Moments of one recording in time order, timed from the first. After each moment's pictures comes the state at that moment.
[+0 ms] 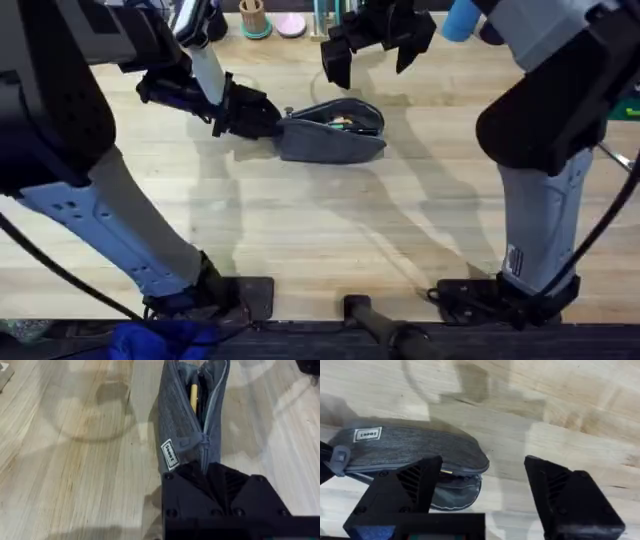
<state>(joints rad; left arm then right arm) 0.21 2.00 1.29 -1.26 1.05 1.87 0.53 2.31 2.44 -1.64 0.14 0.29</state>
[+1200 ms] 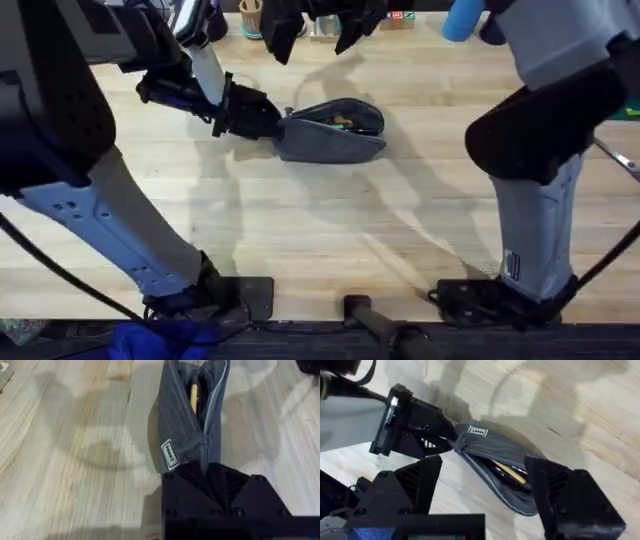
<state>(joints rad) 0.21 2.00 1.29 -1.26 1.05 1.87 0.61 2.31 2.66 -1.58 -0.18 0.21</state>
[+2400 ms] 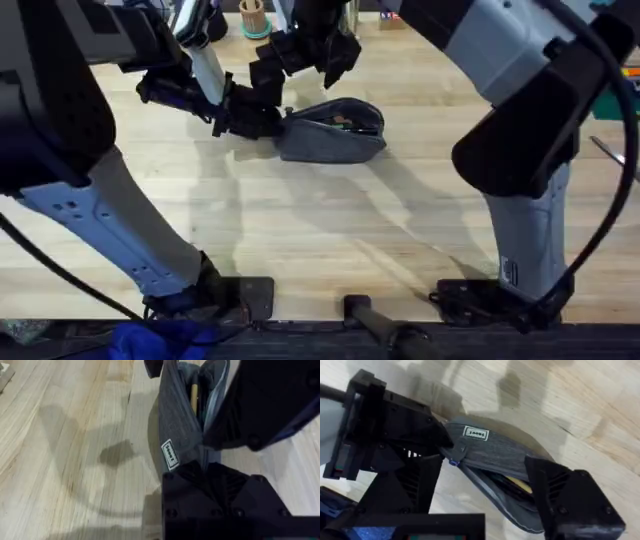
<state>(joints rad) 0.21 2.00 1.29 -1.26 1.05 1.87 0.72 2.31 2.41 -1.43 -0.05 0.25</state>
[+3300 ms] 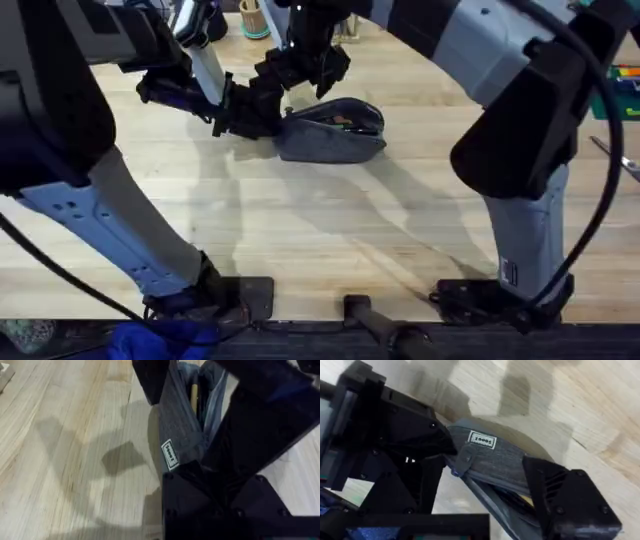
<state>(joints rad) 0.21 2.00 1.29 -1.26 1.05 1.87 0.73 2.31 2.31 -1.34 -0.08 0.18</state>
